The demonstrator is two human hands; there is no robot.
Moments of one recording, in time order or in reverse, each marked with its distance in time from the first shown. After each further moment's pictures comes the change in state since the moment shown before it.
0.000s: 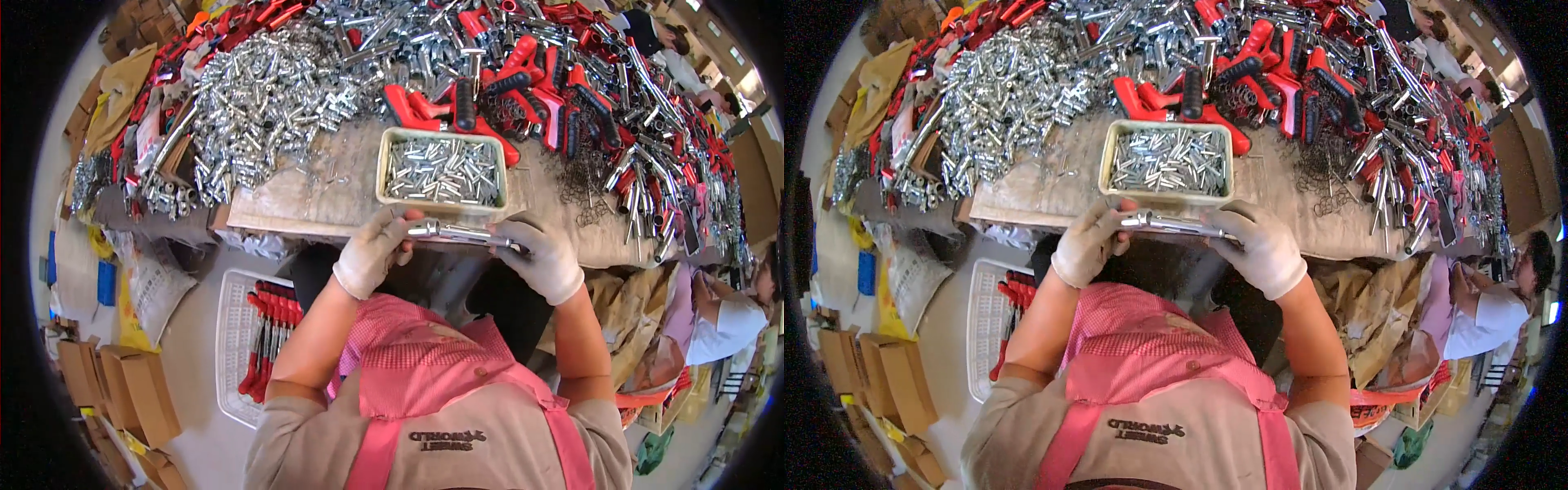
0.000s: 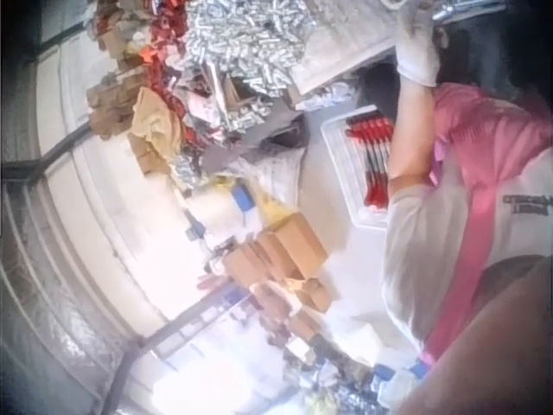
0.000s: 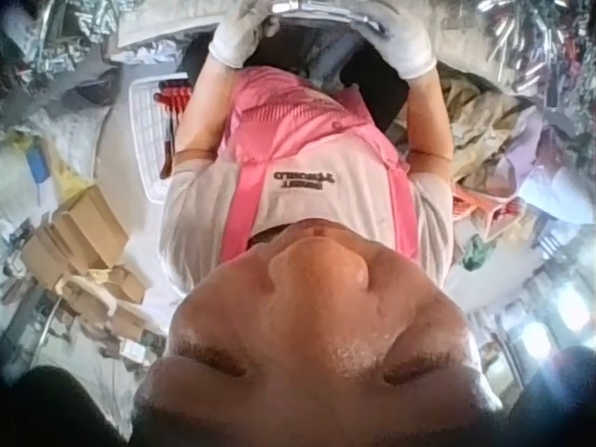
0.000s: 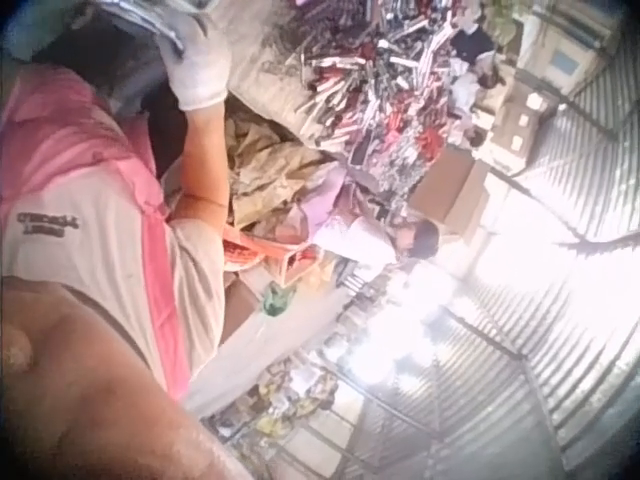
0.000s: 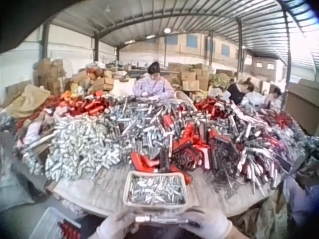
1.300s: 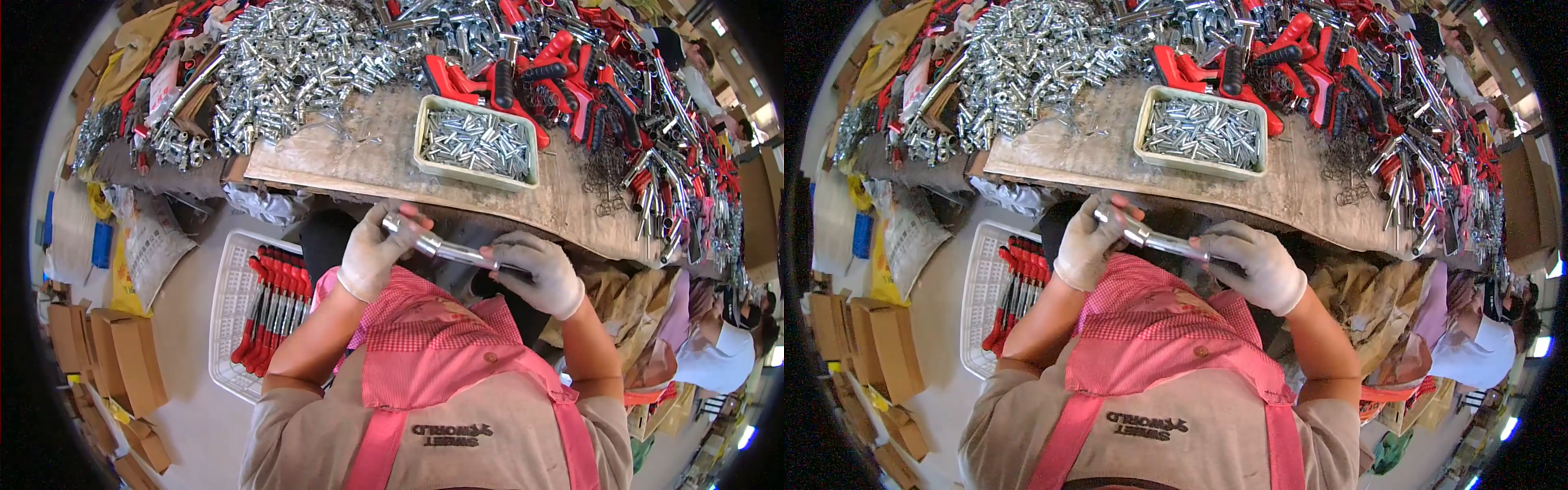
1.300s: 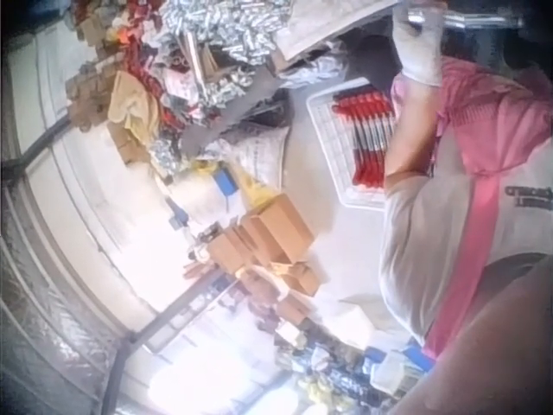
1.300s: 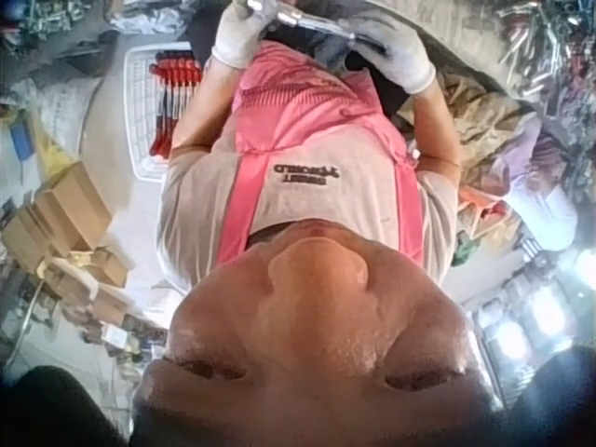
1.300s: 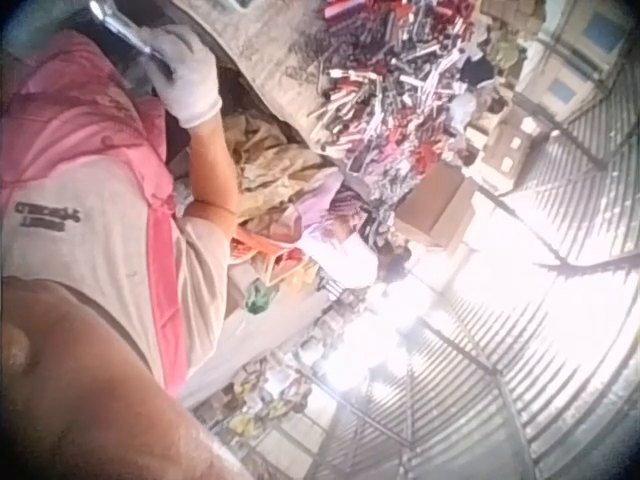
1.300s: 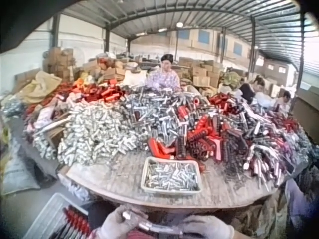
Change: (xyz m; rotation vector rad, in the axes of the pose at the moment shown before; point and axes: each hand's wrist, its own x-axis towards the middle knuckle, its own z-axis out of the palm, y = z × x) left_hand -0.055 -0.028 -0.026 -0.061 0.096 0.171; right_hand -0.018 -0.047 0.024 0.189 -0.263 -0.053
